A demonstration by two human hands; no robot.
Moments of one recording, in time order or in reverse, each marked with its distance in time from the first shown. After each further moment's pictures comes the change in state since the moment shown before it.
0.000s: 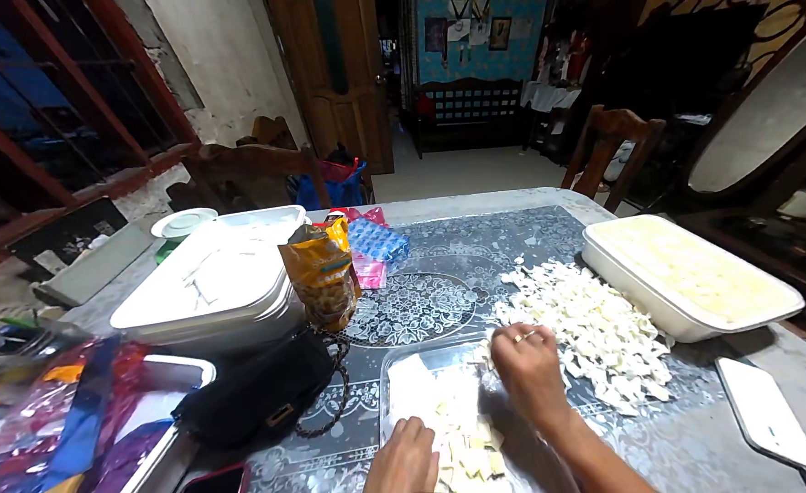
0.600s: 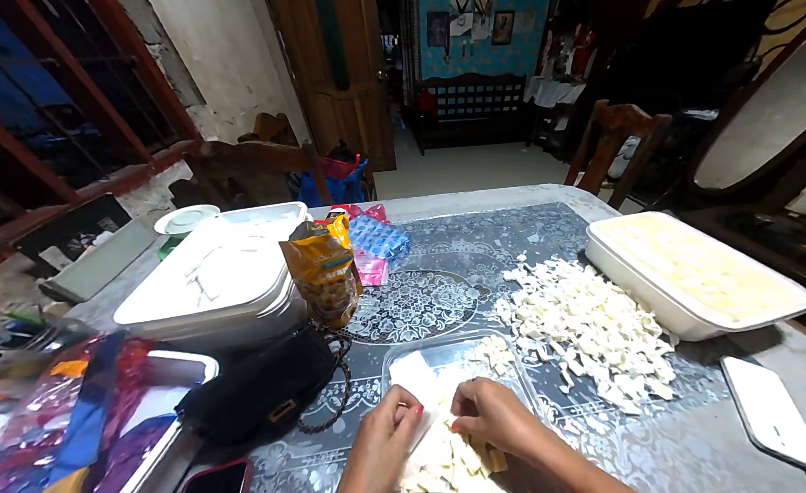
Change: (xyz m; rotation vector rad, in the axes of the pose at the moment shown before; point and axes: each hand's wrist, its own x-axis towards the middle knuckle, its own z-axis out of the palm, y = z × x) left_hand 0.011 -0.023 -0.015 -0.521 0.163 -0.202; right_hand 0.003 -0.031 -0.009 0.681 -1.203 0.371
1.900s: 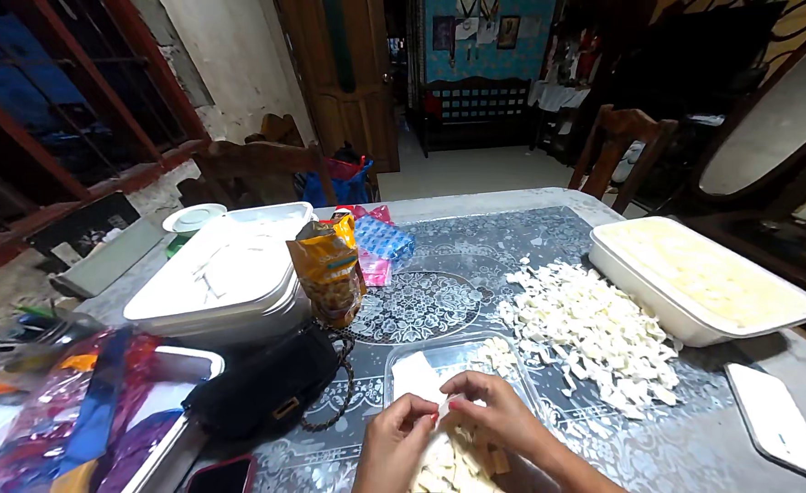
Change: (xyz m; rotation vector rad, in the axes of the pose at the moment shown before) left_hand -0.006 0.002 0.019 -0.277 0.169 0.169; right_hand -0.001 0.006 0.012 0.464 0.279 -0.306
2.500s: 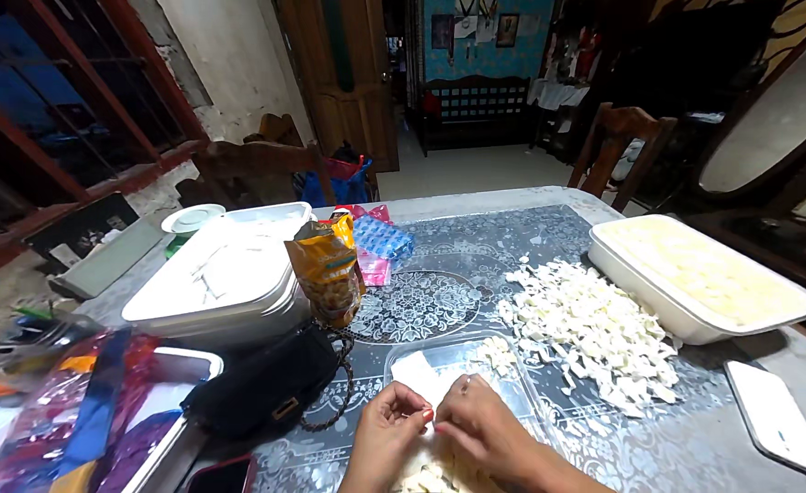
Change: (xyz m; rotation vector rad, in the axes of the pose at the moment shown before) left_hand 0.009 0.001 -0.007 -0.296 0.002 -0.131; right_hand -0.004 0.007 0.016 -0.431 0.037 -0.506
